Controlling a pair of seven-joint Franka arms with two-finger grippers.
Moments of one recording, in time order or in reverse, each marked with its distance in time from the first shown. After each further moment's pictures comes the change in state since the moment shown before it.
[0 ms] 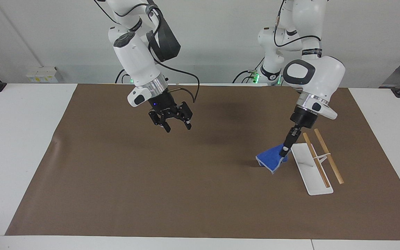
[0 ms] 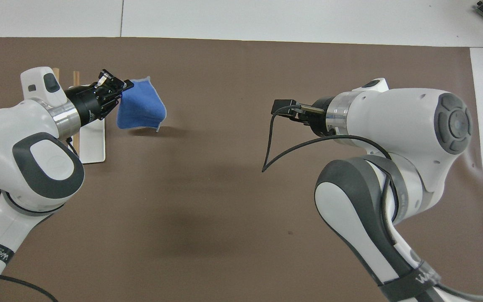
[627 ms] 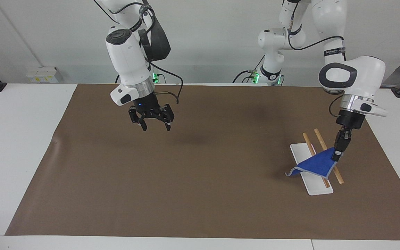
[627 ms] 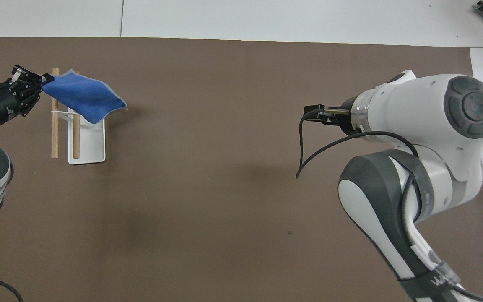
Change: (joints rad) left arm 0.249 0.002 0.002 0.000 0.000 -0.003 0.123; right arm -0.069 -0.019 -0.002 0.038 -0.211 -0.183 0.000
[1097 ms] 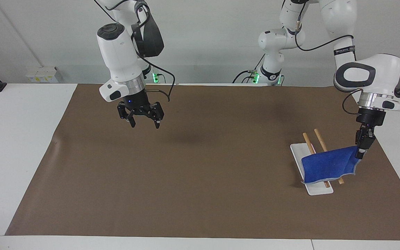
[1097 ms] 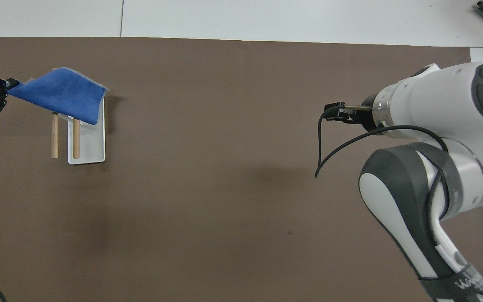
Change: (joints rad) left arm 0.096 0.003 0.002 -0.007 0.000 0.000 0.035; right arm -0.002 -0.020 -0.061 0.047 -0.034 -0.117 -0.034
